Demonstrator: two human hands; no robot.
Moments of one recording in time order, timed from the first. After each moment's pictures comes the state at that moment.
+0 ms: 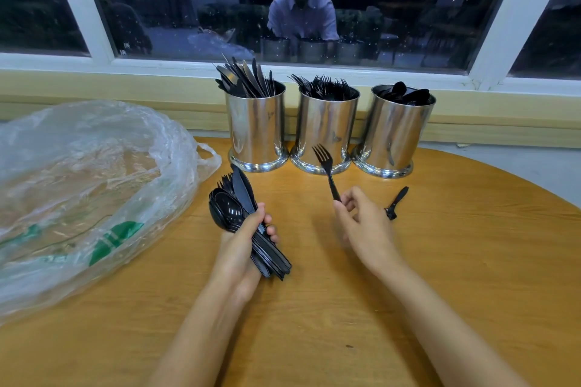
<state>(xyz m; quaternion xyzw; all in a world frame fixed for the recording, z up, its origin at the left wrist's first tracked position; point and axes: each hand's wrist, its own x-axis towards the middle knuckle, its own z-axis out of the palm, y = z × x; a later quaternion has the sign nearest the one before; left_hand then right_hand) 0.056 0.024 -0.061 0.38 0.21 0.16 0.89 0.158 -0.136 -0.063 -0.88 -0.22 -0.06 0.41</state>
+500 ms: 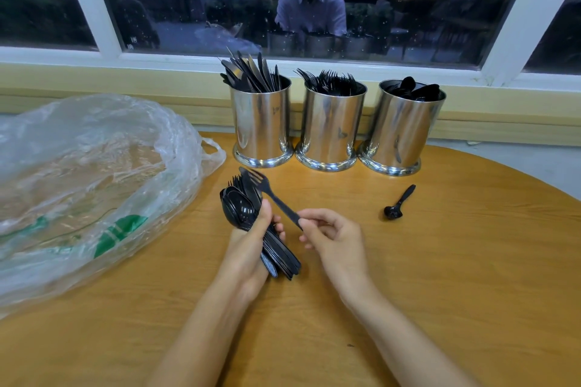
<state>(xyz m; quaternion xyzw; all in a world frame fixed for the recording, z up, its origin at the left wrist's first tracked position) 0.058 0.017 -0.064 0.42 0.23 0.15 0.86 0.103 -0.104 -0.061 -0.71 -0.16 0.08 0.68</state>
